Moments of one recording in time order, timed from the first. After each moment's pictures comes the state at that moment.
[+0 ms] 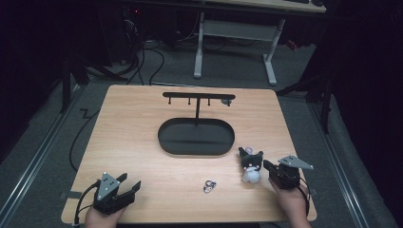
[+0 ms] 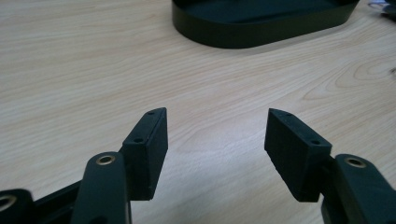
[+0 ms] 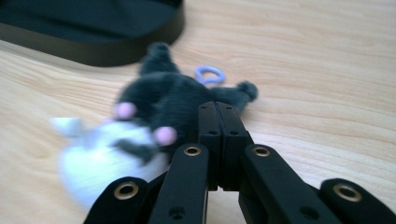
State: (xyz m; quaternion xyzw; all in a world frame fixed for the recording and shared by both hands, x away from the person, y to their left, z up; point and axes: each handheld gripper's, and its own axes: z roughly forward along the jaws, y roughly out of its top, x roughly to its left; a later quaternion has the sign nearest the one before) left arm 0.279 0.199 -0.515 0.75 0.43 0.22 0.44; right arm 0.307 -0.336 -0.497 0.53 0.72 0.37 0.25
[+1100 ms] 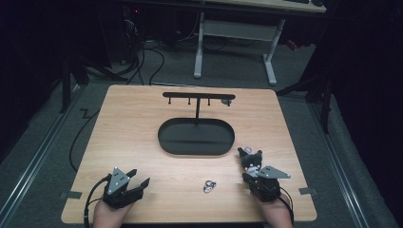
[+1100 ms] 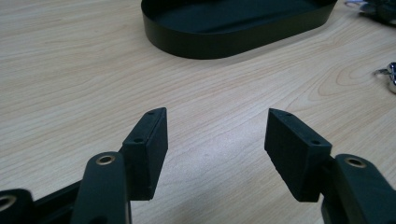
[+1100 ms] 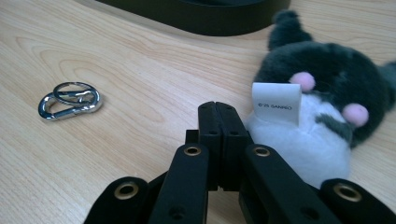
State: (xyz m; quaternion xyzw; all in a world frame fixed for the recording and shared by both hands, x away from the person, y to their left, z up) left arm 0.293 0.181 -0.515 0.77 0.40 0.21 0.45; right arm 0.286 -0.278 -0.510 0.48 0.77 0.37 0.20
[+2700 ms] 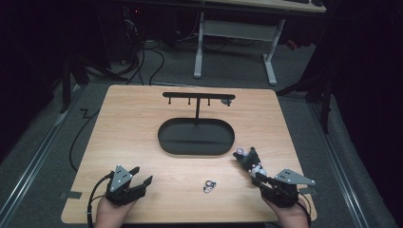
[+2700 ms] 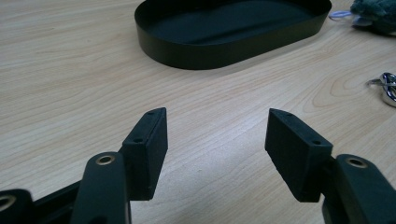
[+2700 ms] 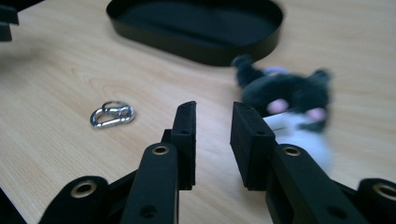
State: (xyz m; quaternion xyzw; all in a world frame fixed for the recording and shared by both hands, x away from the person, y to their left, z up) left arm 0.298 0.177 -0.512 0.77 0.40 0.21 0.46; right arm 0.258 -0.309 -0.470 0.46 0.75 0.43 0.20
